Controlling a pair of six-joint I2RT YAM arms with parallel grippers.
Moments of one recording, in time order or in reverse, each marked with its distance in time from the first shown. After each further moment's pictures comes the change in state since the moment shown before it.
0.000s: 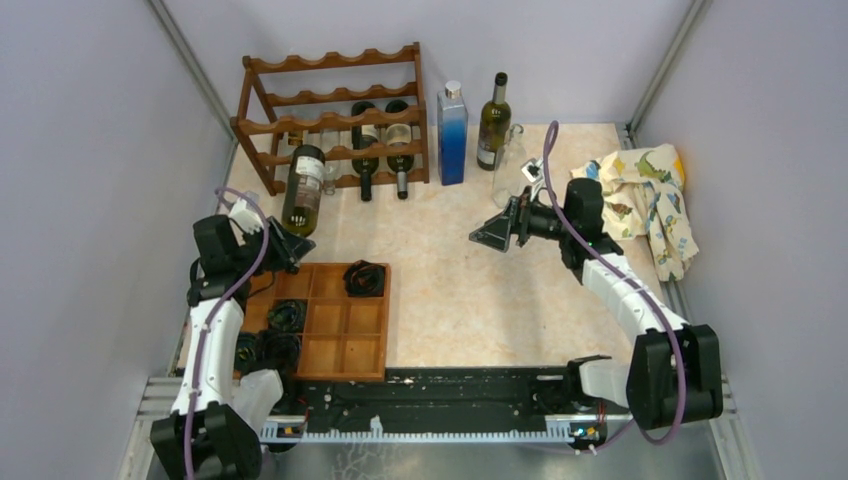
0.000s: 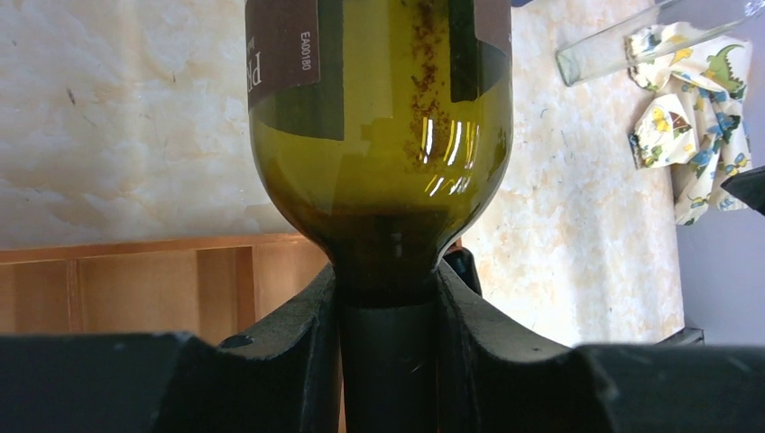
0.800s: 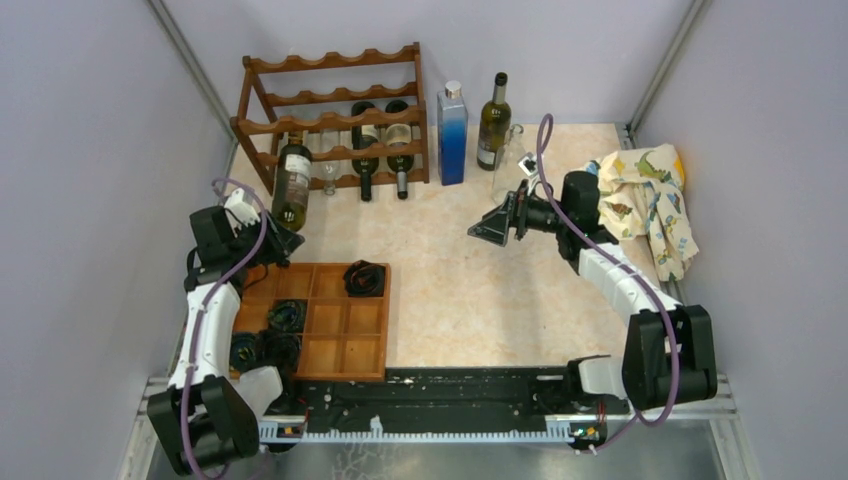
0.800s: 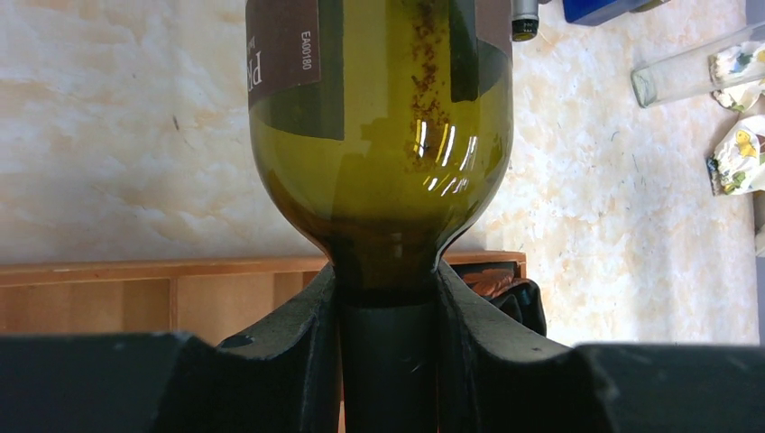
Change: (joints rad) left arm 0.034 0.113 0.045 0.007 -0.088 0.094; right arm -0.005 0.088 0.041 0.049 -0.032 -0.038
